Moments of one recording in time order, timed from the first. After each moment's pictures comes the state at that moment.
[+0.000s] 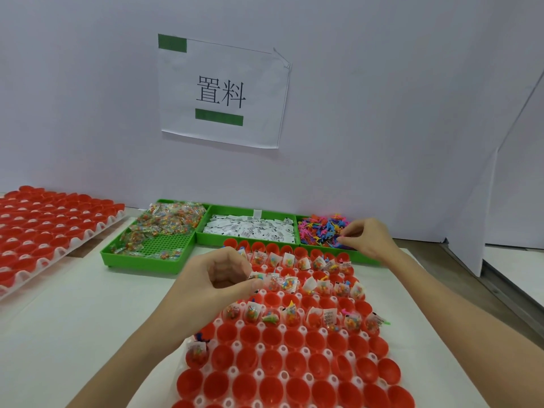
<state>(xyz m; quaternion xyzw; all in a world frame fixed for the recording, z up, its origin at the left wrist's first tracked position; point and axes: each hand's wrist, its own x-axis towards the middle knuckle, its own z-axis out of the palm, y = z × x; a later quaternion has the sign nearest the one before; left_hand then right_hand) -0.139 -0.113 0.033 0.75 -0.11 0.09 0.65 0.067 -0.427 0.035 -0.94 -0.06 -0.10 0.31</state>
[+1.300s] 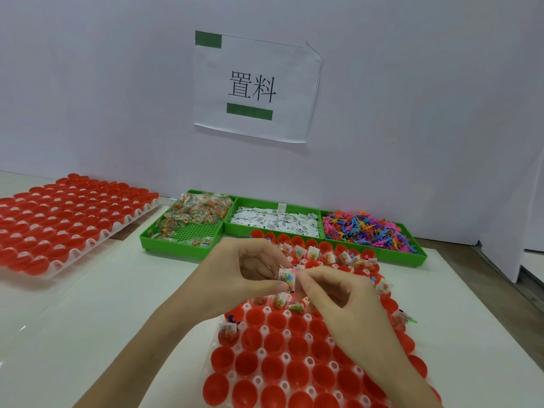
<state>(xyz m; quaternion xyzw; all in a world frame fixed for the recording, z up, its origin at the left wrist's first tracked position) -0.148 -0.099 0.048 0.79 -0.19 0.07 0.57 -0.149 -0.312 0.038 -0.80 -0.24 -0.07 0.54</state>
